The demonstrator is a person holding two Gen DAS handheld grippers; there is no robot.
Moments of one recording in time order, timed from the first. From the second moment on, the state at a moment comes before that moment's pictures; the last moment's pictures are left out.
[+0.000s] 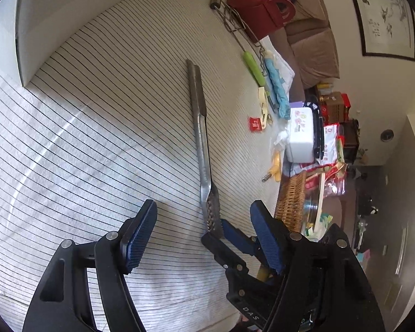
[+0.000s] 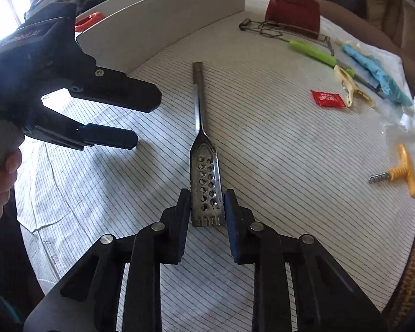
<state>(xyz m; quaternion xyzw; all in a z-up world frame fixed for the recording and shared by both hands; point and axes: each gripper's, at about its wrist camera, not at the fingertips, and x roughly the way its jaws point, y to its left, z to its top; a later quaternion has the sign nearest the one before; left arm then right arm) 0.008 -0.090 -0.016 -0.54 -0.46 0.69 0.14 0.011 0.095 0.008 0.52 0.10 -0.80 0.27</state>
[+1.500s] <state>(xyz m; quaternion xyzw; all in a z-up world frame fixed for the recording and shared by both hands) 0.016 -0.121 0.041 -0.39 -0.61 0.65 0.25 -0.002 0.190 0.002 0.40 -0.55 -0.62 0.39</state>
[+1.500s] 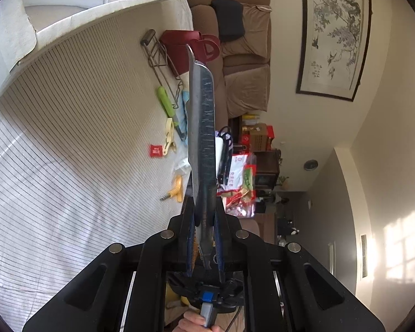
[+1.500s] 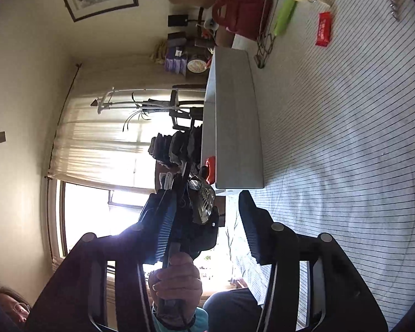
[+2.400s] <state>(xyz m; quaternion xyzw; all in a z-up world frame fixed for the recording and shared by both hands) -0.004 -0.194 0.115 -0.38 -0.56 0.69 0.26 -0.042 0.112 0.062 0.41 -0.51 -0.61 0.44</state>
